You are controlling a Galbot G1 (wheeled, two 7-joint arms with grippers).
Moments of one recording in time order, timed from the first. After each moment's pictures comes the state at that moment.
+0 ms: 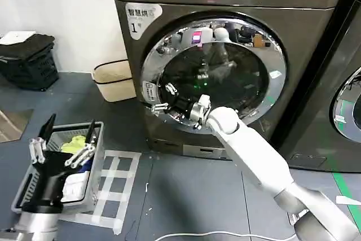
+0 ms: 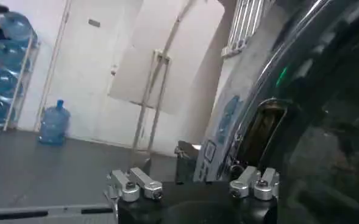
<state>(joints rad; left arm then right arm) 1.73 -1.40 -0.84 -2.53 -0.16 -0.09 0.07 -0.28 1.26 -0.26 1.29 0.58 0.12 -0.59</state>
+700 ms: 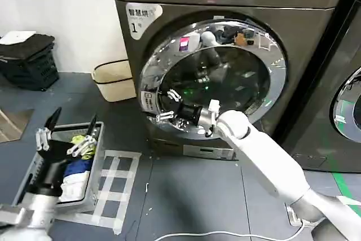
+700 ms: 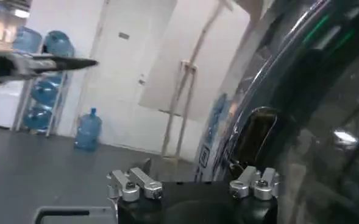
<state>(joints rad) 1.60 -1.22 -0.89 -2.38 -0.29 -0.04 0.09 -0.30 1.15 -0.29 1.42 0.65 0.16 -0.72</state>
